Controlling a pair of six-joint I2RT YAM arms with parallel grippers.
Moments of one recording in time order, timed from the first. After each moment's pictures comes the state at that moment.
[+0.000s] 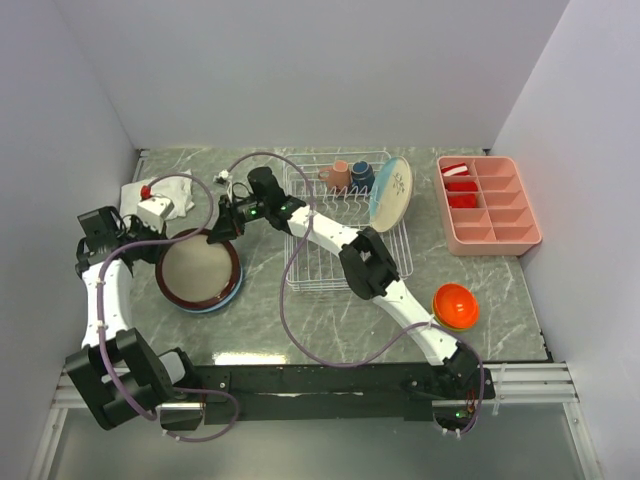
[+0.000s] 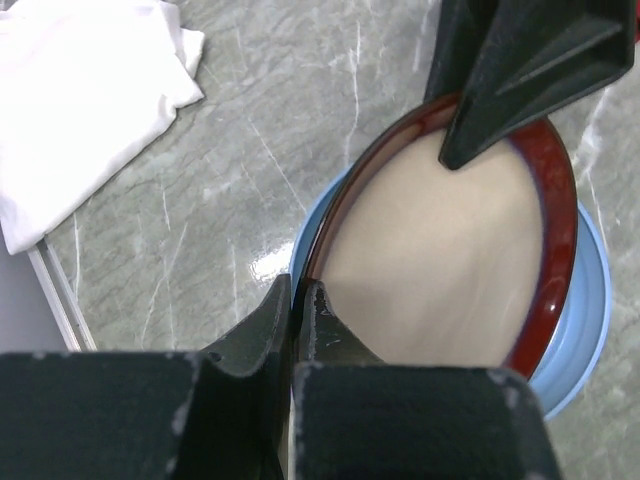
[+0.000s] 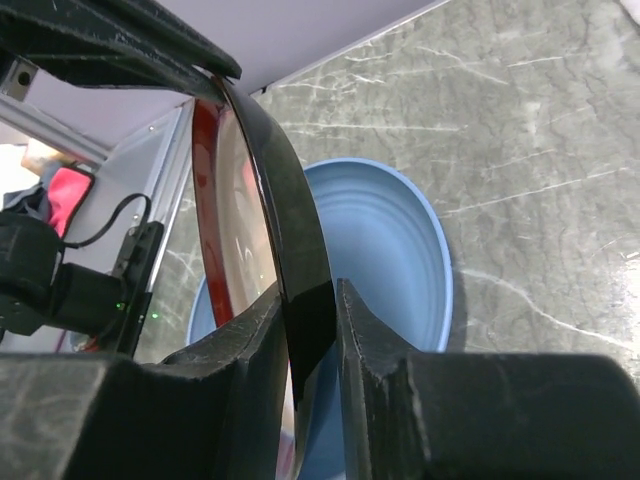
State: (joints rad) left arm 0.47 1.15 0.84 -0.49 0.65 0.72; right arm 0.81 2.75 2.44 0.05 -1.02 0.37
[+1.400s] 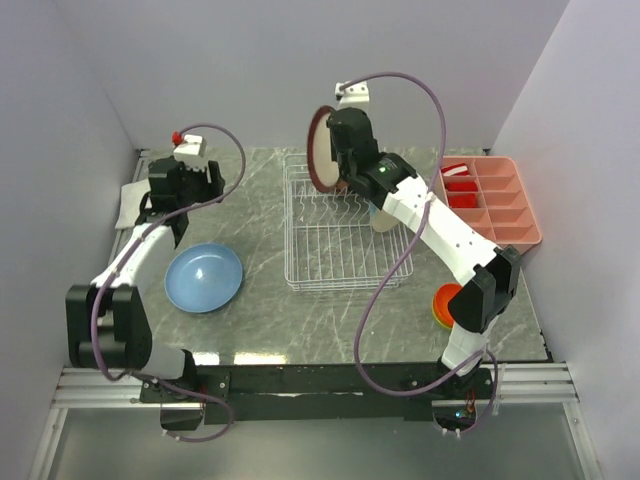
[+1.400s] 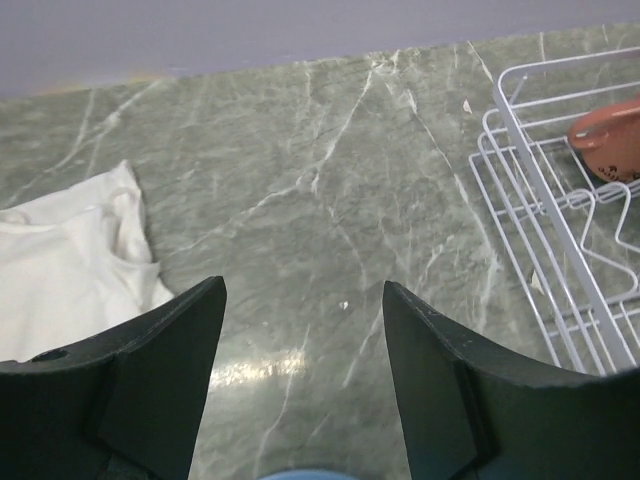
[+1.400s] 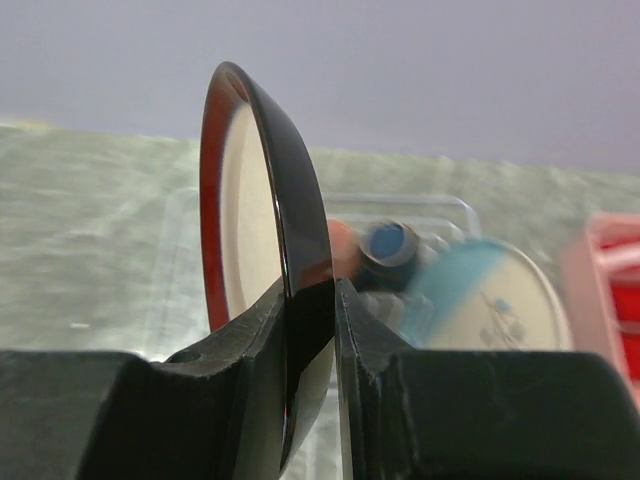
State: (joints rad) left arm -0.01 1.40 0.98 0.12 0.17 0.03; right arm 0.68 1.76 1.88 -0.42 0.59 0.15
